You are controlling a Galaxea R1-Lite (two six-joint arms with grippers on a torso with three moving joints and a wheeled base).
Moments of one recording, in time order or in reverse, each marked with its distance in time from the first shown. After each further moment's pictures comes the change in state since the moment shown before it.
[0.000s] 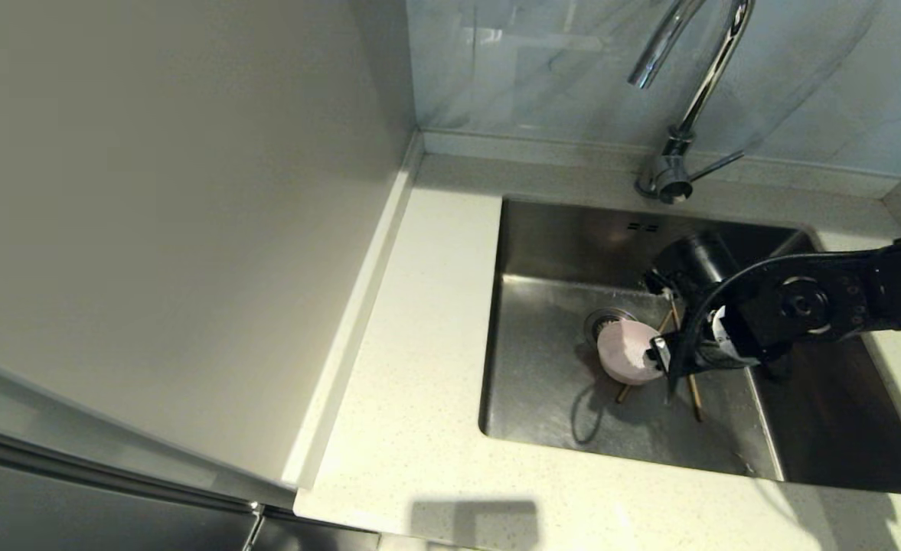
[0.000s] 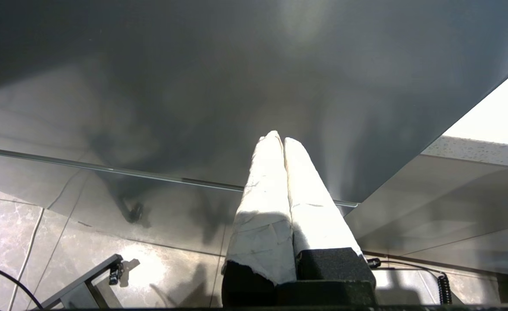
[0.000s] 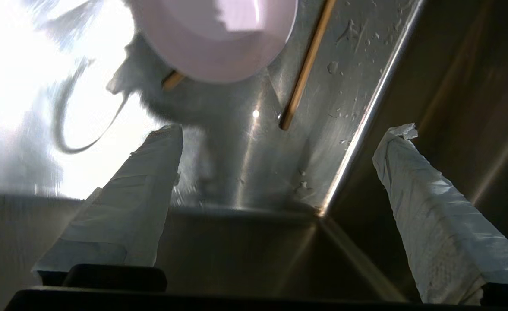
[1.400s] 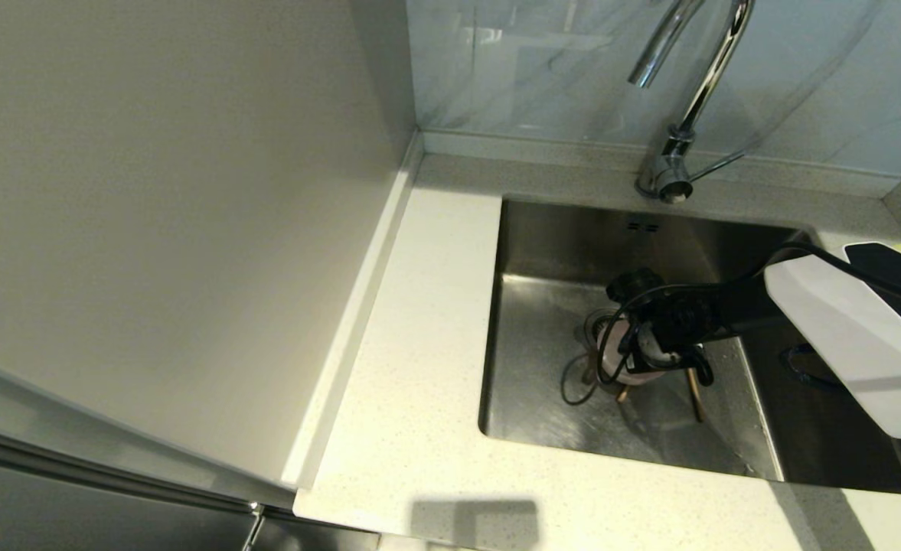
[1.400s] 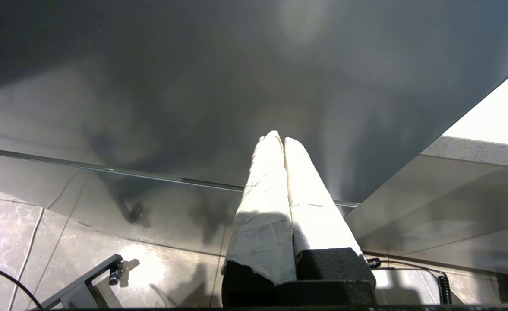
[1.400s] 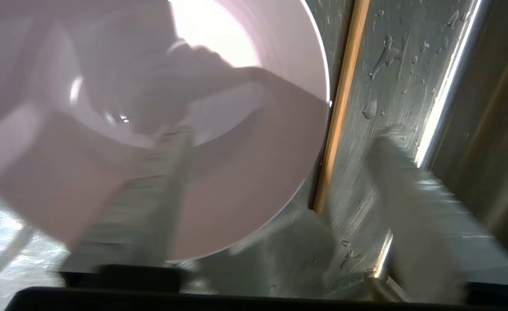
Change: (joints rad) left arm 0.000 0.000 0.000 0.000 0.000 0.000; right arm -0.093 0.436 -0.367 0.007 -0.077 0.141
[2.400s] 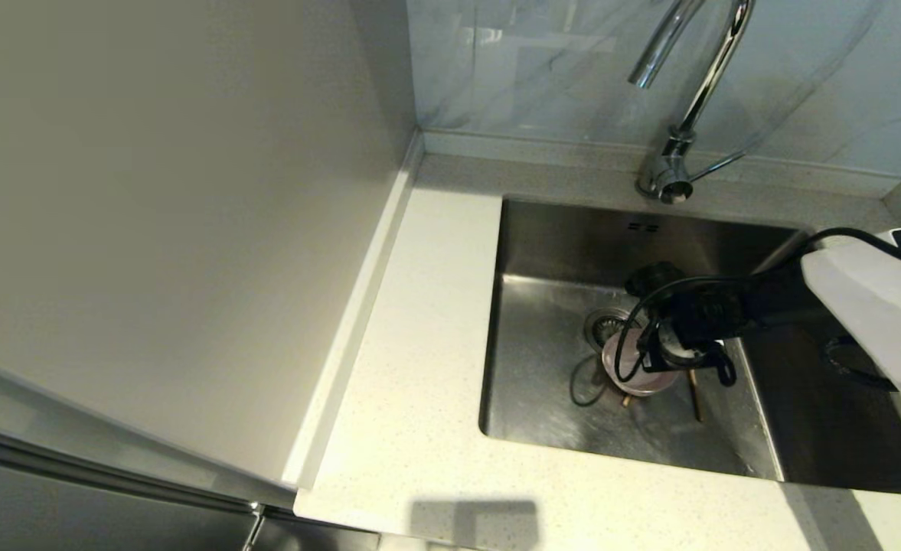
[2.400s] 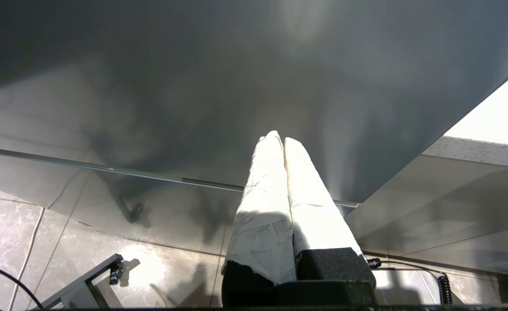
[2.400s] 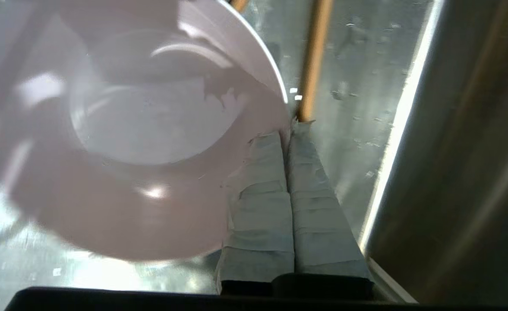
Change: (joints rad) left arm 0.000 0.000 0.000 0.000 -0.001 0.000; right arm -0.025 -0.100 0.095 0.005 0.019 0.003
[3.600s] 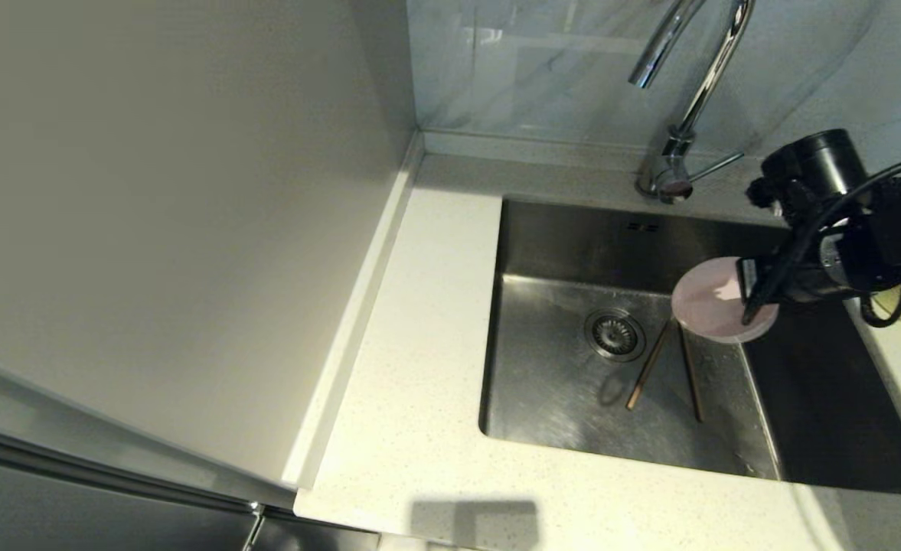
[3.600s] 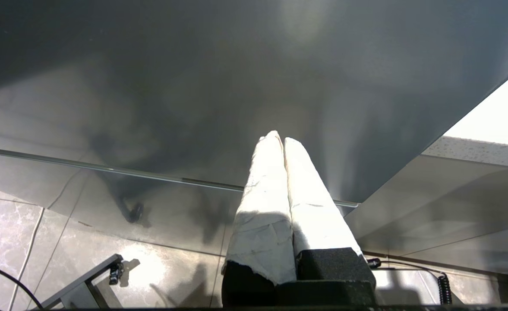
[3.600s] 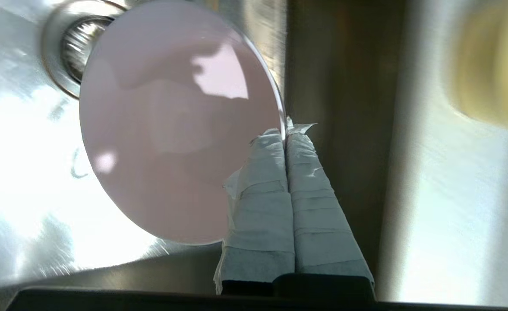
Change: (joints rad) left arm 0.000 0.000 0.000 0.000 0.001 0.000; right arm -0.017 -0.528 0.119 0.157 -0.020 -0.066
